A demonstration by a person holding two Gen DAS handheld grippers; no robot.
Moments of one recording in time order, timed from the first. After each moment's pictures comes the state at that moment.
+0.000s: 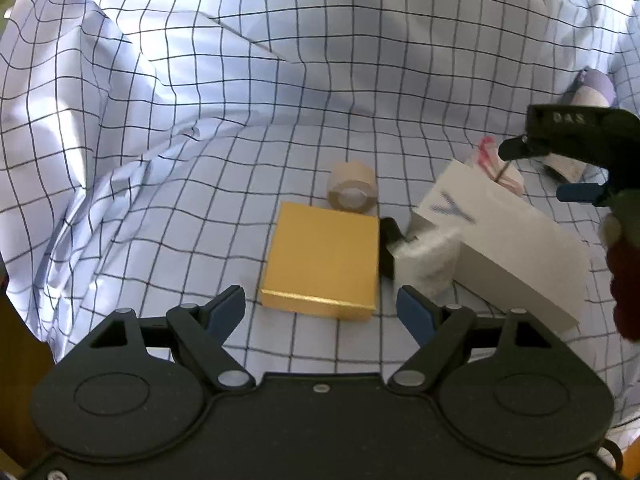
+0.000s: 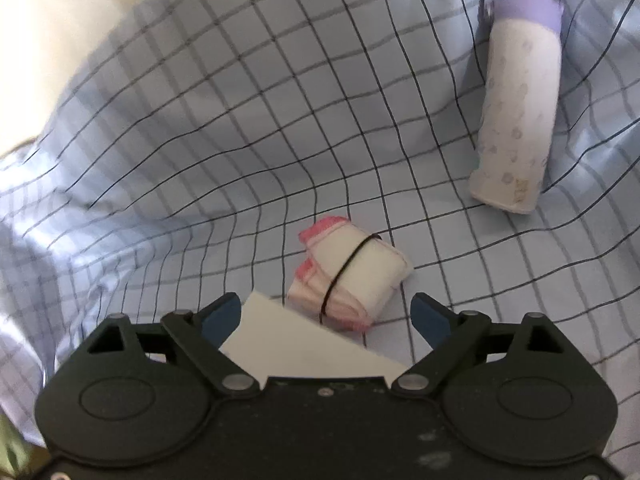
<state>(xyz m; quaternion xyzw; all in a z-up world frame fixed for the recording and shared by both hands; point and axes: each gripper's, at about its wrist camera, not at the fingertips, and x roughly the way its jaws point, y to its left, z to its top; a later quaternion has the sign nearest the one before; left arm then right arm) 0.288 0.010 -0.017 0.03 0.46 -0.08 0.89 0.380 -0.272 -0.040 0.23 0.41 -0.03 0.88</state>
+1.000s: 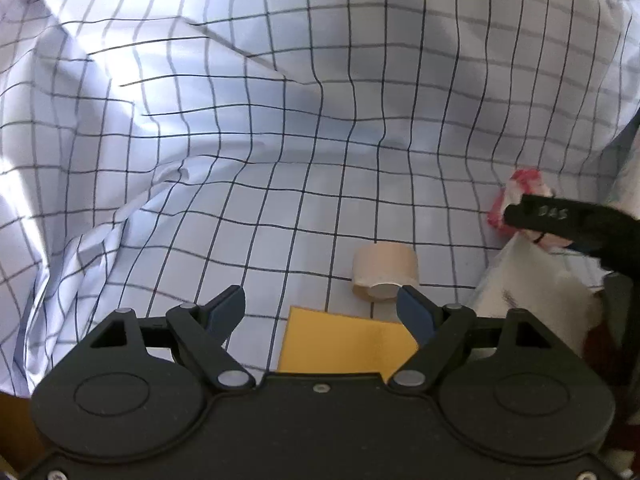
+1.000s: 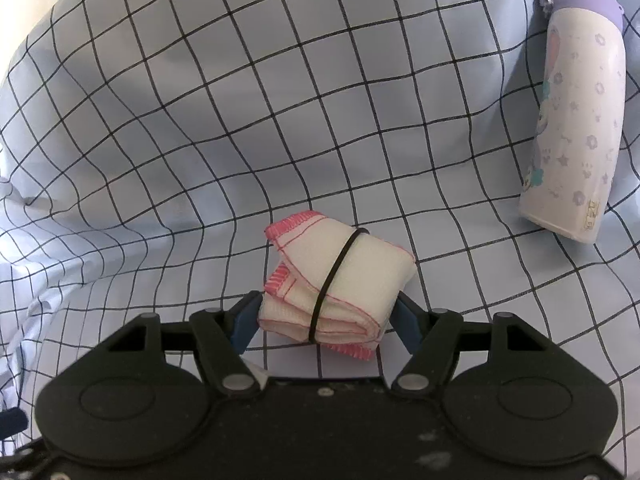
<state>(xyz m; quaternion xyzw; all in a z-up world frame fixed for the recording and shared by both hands) 0.385 -0.003 -0.040 0.04 0.47 -0.05 0.88 0.428 -0.242 -0.090 0.17 0.39 -0.07 0.90</state>
